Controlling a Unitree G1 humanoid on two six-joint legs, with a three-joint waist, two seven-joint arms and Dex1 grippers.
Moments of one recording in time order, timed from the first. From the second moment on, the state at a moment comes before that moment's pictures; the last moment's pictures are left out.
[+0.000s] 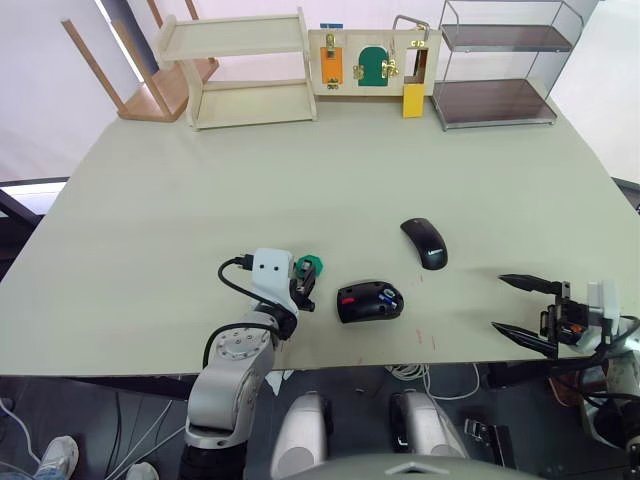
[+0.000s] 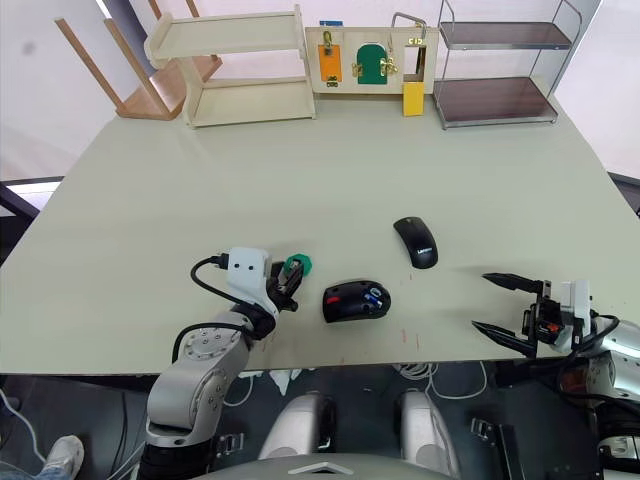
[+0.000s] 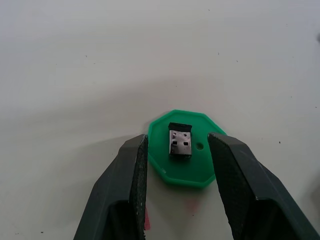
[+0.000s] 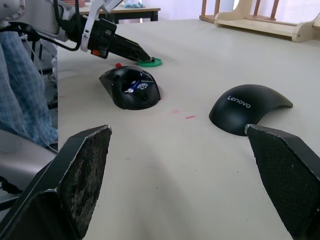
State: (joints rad) left arm 0.02 0.15 -0.05 -0.53 -0.16 0.76 -0.11; right arm -0.10 -0.62 -0.20 0.49 0.64 -0.35 1.61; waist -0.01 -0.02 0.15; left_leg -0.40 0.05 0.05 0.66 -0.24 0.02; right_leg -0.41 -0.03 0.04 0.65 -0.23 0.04
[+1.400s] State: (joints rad) left arm 0.02 0.15 -0.05 -0.53 -0.16 0.77 -0.11; right arm -0.11 -0.62 -0.20 0.49 0.64 -0.35 1.61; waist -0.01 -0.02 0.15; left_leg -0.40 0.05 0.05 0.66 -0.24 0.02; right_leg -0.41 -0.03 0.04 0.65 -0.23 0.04
